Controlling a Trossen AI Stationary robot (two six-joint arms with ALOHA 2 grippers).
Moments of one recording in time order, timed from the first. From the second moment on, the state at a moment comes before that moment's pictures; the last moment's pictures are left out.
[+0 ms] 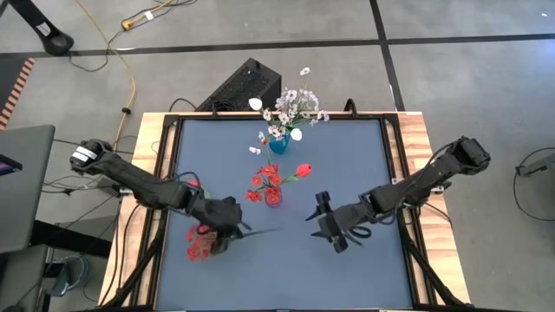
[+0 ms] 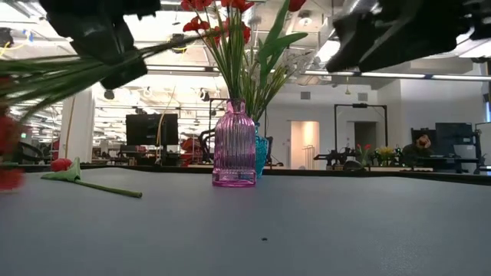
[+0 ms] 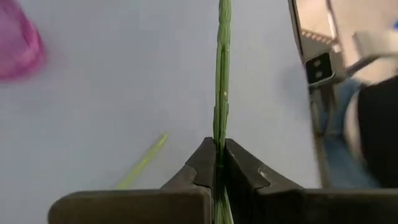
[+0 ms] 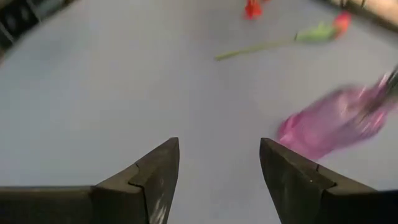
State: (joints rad) left arm -0.36 1.29 0.79 -0.27 0.09 -0.52; right arm 0.43 1.36 0.79 -0.10 0.23 -0.15
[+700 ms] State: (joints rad) left arm -0.25 1.36 0.79 -0.16 0.15 -0.89; right arm 0.48 1.70 0.98 0.28 0.64 -0.81
